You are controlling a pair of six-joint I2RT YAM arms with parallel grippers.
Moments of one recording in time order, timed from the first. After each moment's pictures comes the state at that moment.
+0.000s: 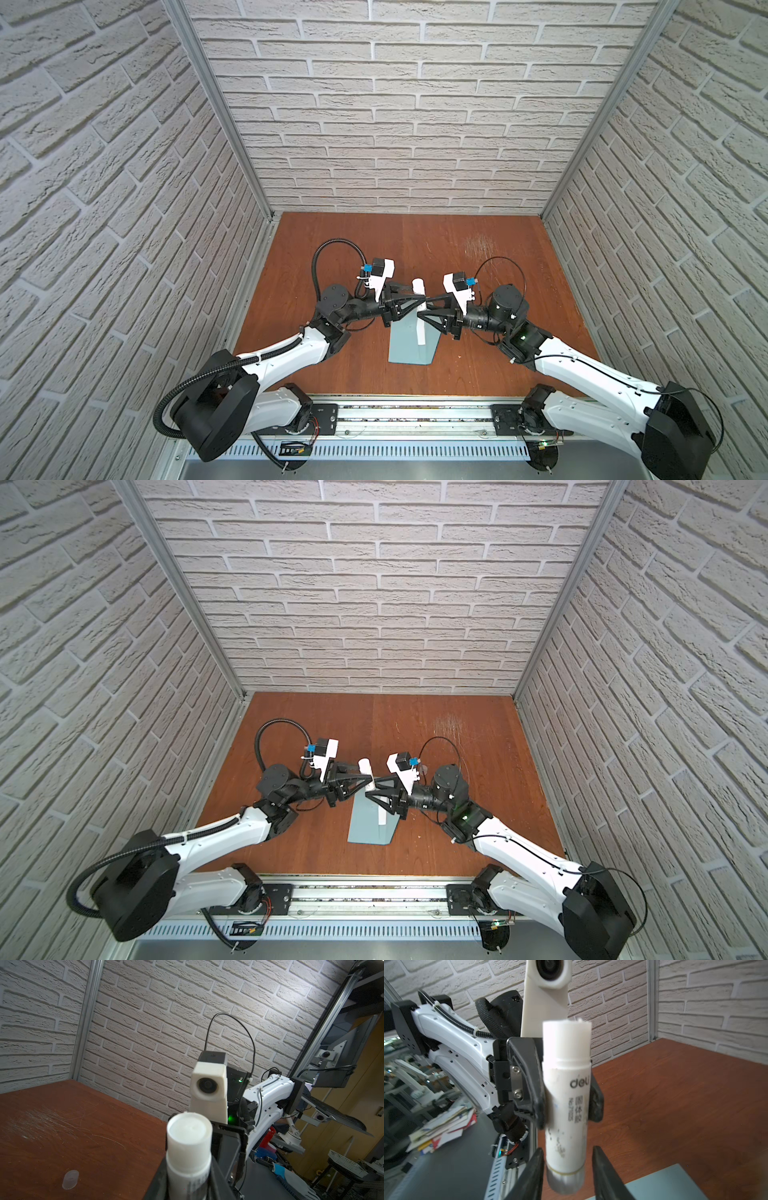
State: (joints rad) left arm -0.69 1.22 0.52 0.94 0.75 -0.56; right arm 0.62 1.01 0.54 0.38 -0.64 0.25
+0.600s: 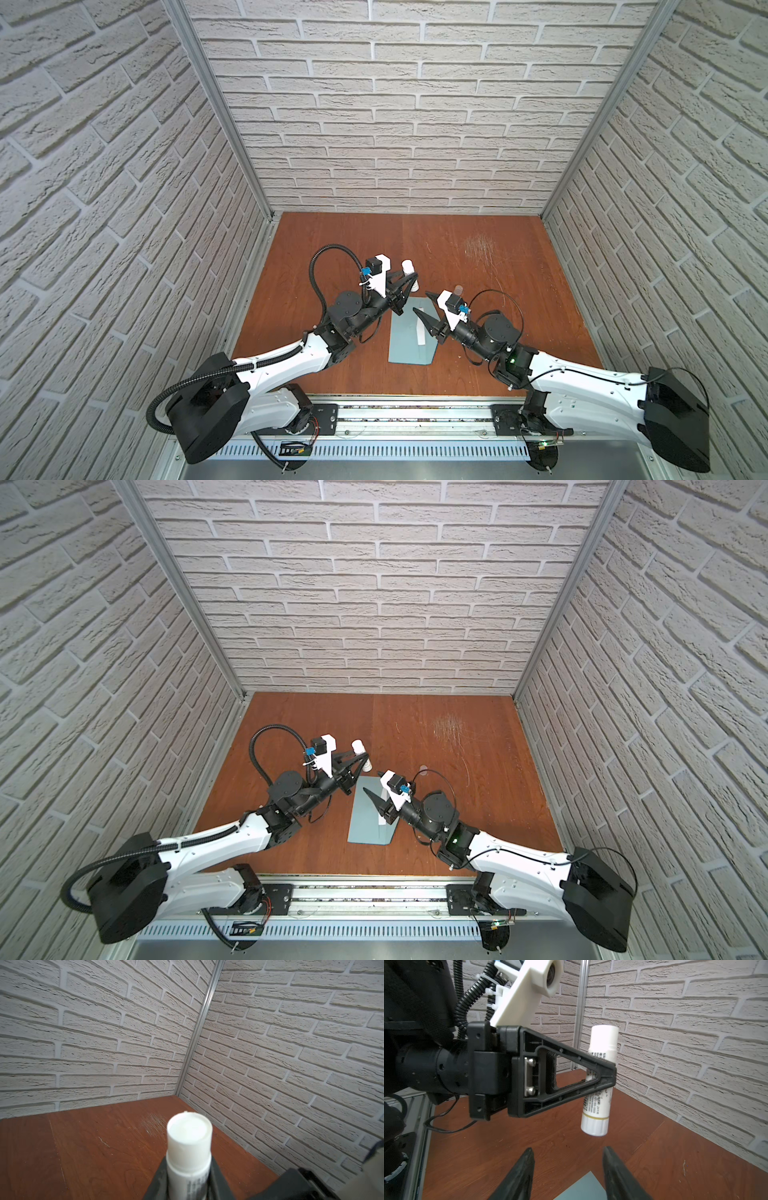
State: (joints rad) left arm -0.83 1.19 0.52 0.81 0.02 -0.35; right arm 0.92 1.06 0.38 0.69 0.12 -0.08
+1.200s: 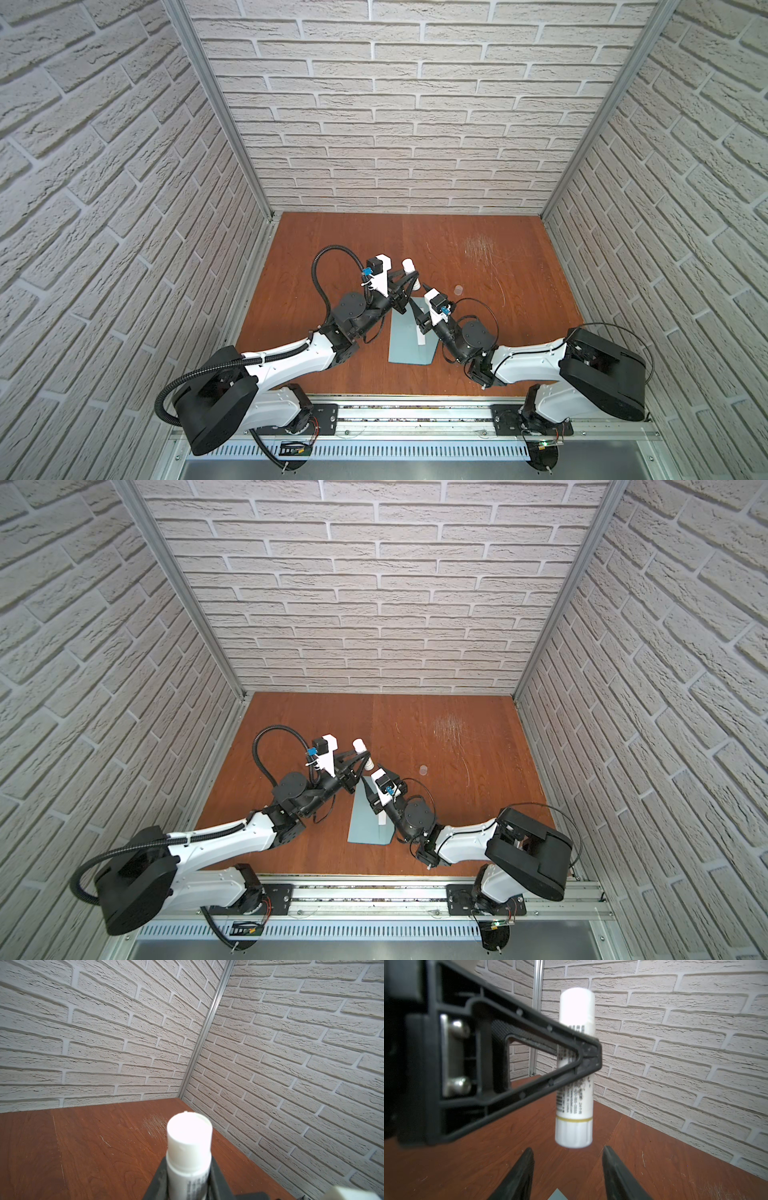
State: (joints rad) left arm -0.85 1.24 0.52 0.87 -0.03 -0.38; right arm 0.97 1.47 0.39 1.20 0.43 -0.18
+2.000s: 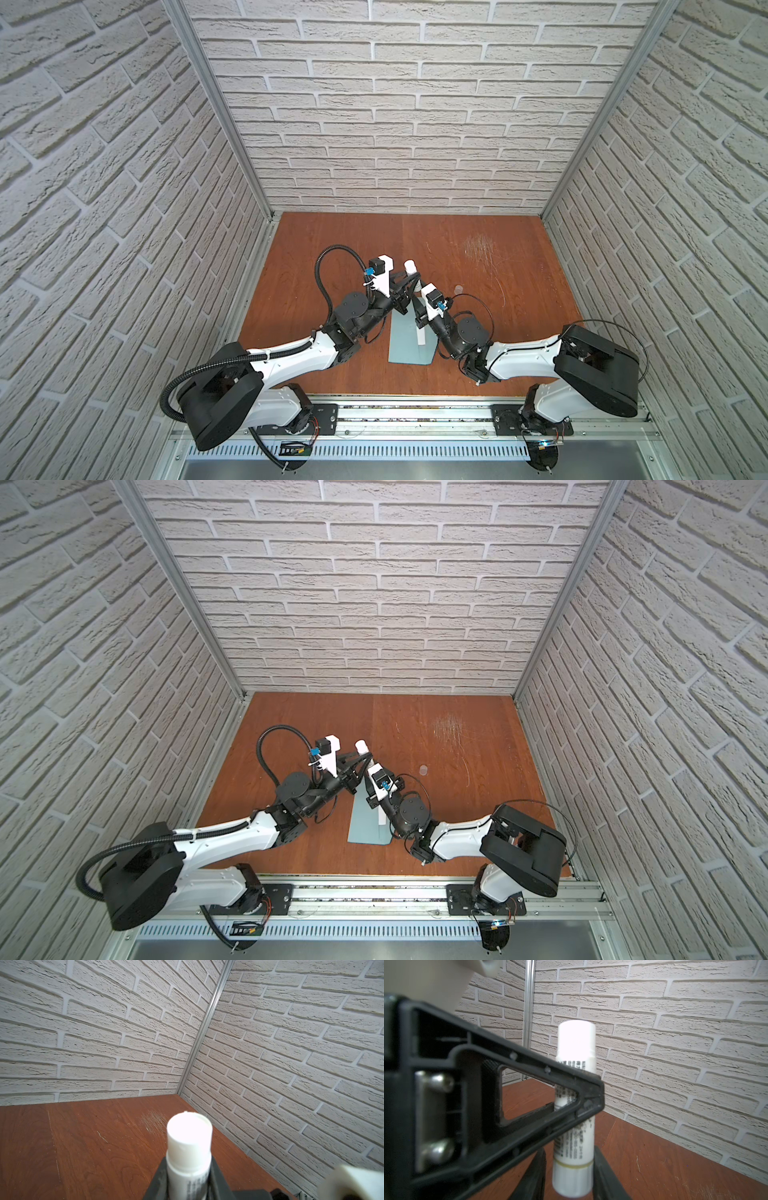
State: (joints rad) left arm -0.85 1.26 0.52 0.88 -0.02 -0.40; right arm 0.97 1.50 0.45 1.18 0.47 -0.19
